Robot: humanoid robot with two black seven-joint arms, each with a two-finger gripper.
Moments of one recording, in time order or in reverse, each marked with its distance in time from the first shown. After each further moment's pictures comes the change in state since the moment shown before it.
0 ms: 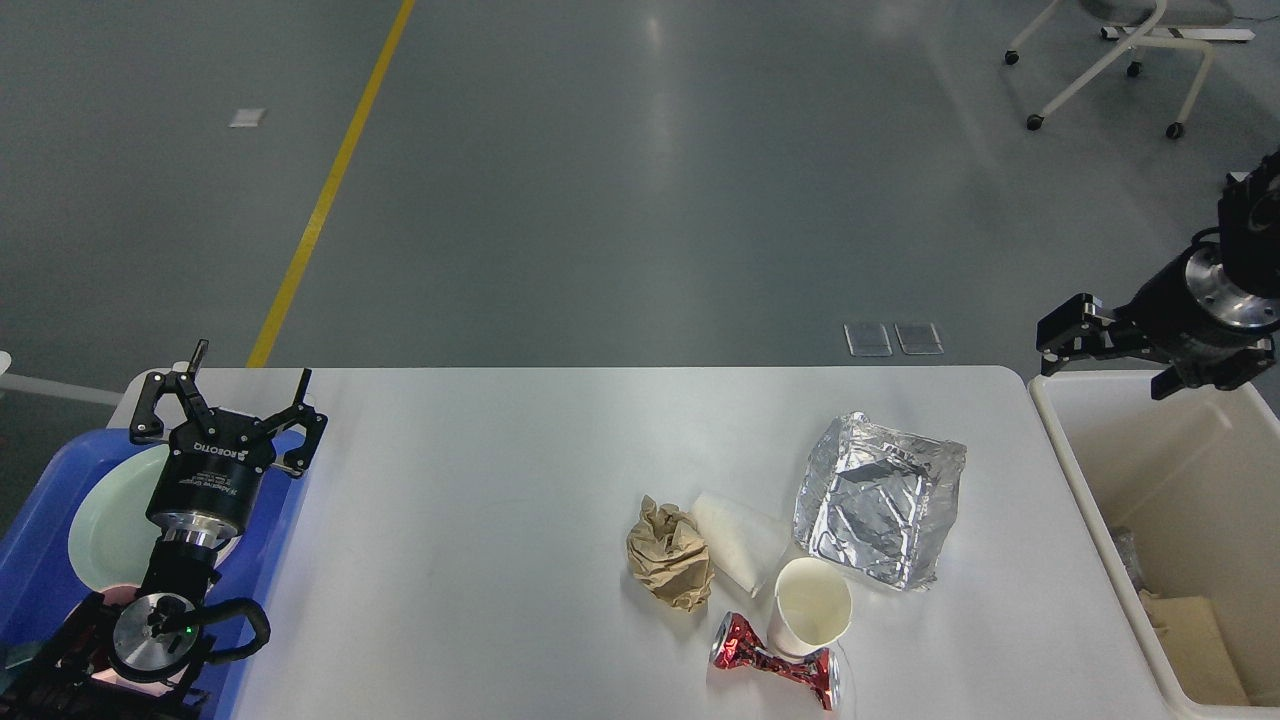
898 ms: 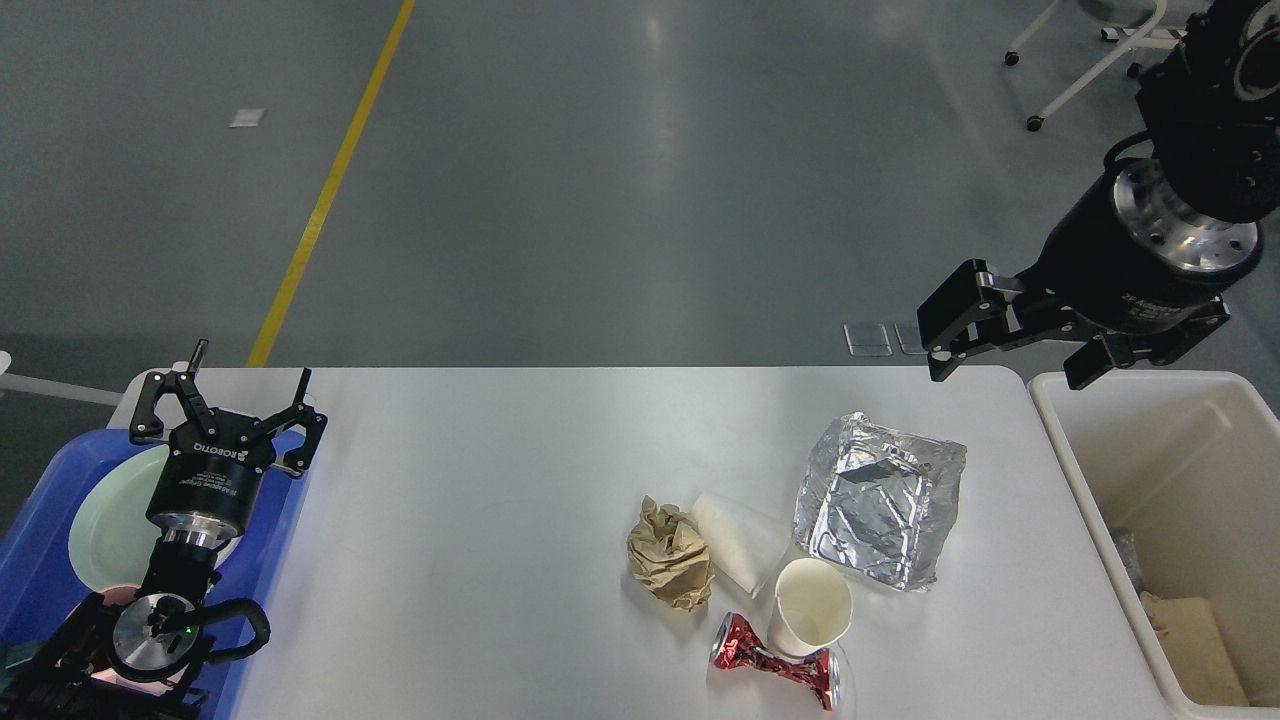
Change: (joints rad) left arm 0.000 0.001 0.000 0.000 0.000 0.000 0.000; right arm 0.421 0.200 -0.076 0.404 0.215 0.012 0.002
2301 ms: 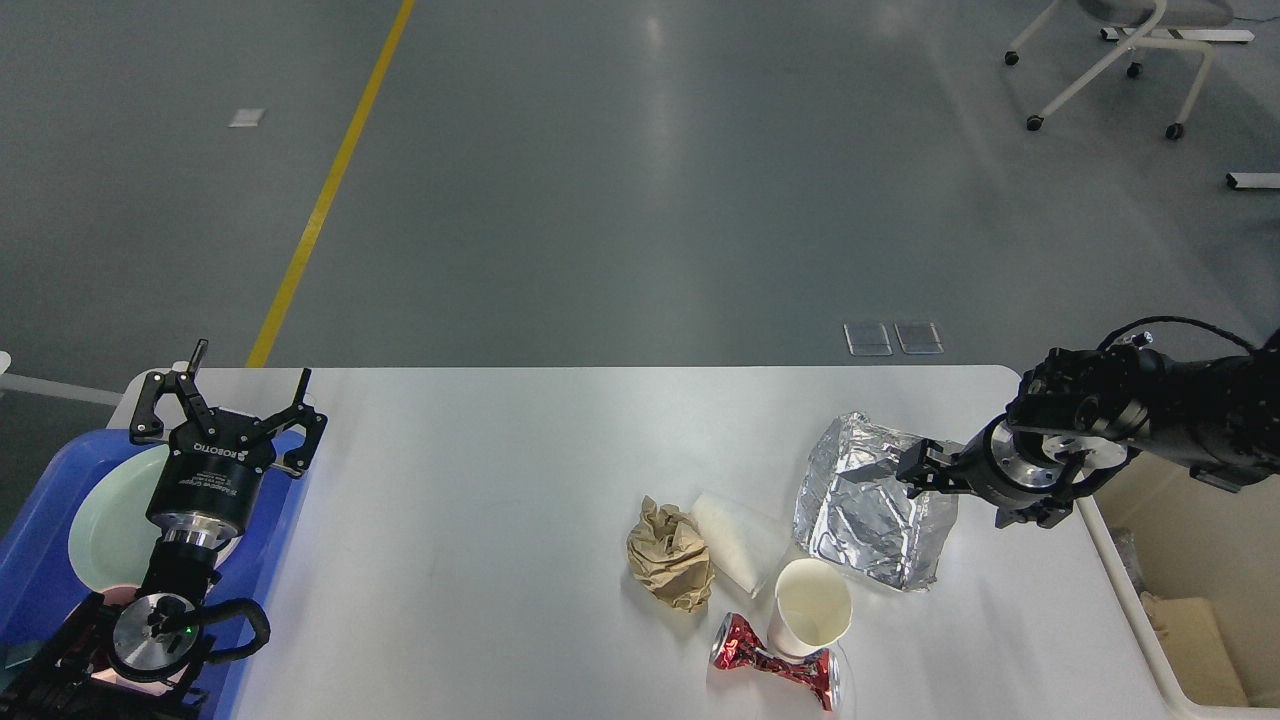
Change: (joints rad) left arm 0.000 0.000 0.000 0.000 0.000 0.000 0.000; right arm -1.211 0.069 0.231 -0.787 -0.020 -0.400 0.000
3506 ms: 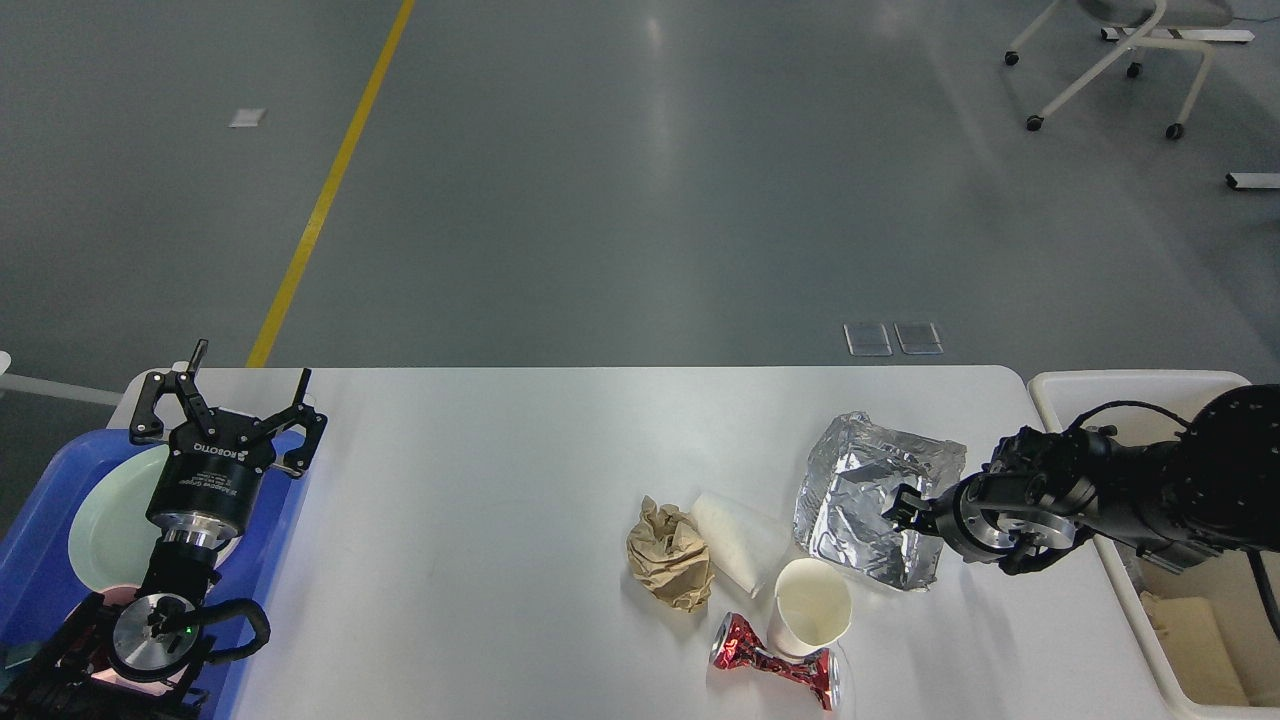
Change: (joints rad) left arm 0.000 0.000 0.000 0.000 0.000 0.000 0.000; right arm -0.150 0.050 0.040 -0.034 0.067 -0.207 -0.001
